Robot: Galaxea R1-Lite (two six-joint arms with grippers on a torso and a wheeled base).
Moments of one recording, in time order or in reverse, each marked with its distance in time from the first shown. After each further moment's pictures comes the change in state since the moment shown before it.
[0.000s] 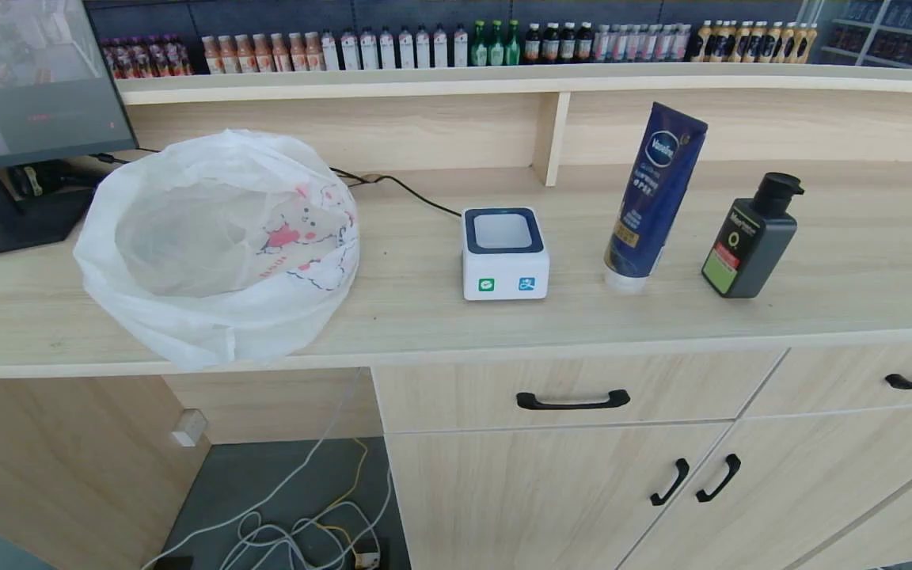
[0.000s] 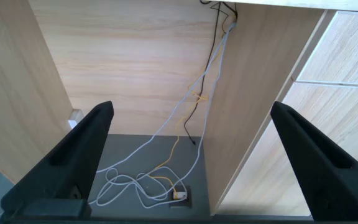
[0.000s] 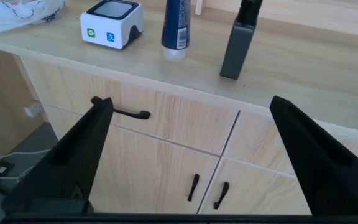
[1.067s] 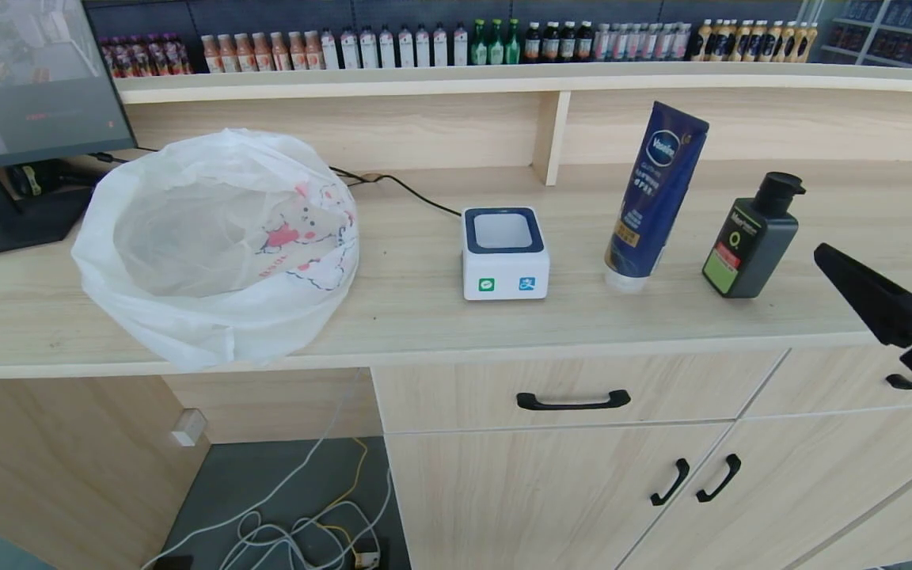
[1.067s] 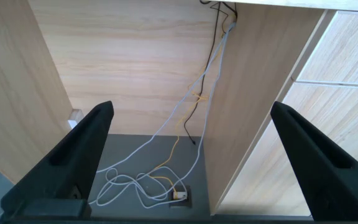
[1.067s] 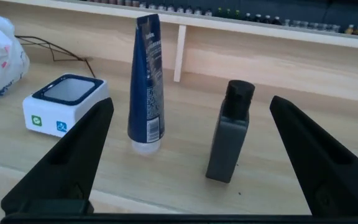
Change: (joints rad) left arm 0.000 0.000 0.000 0.000 0.000 0.000; right arm 0.096 0.706 0.027 -0.963 -0.109 -0.018
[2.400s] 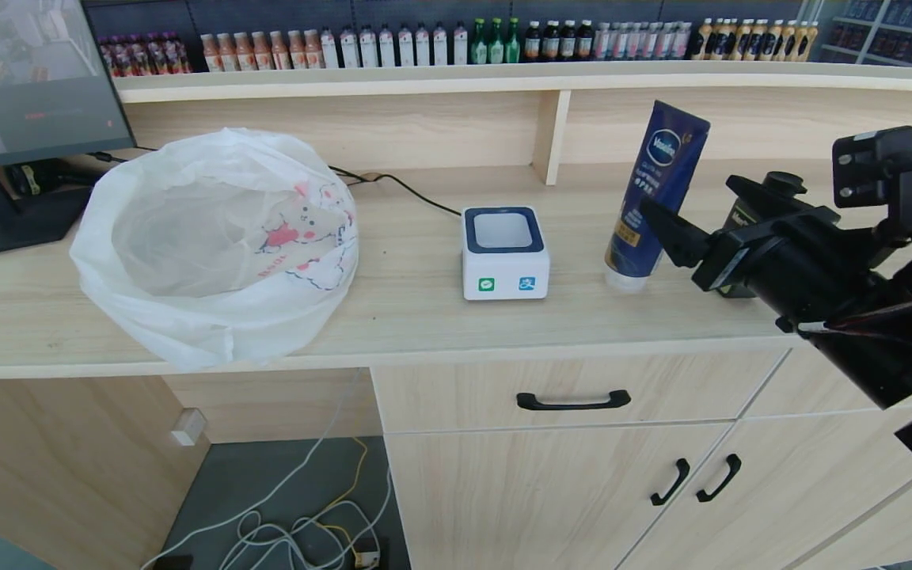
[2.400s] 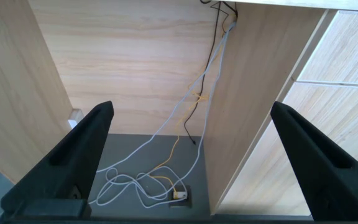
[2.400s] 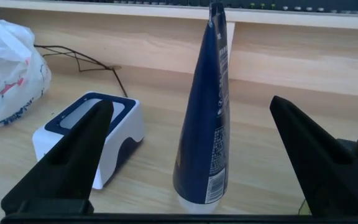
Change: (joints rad) left arm 0.000 0.000 0.000 0.000 0.000 0.000; right arm 0.204 0.427 -0.315 -0.122 -0.125 0.040
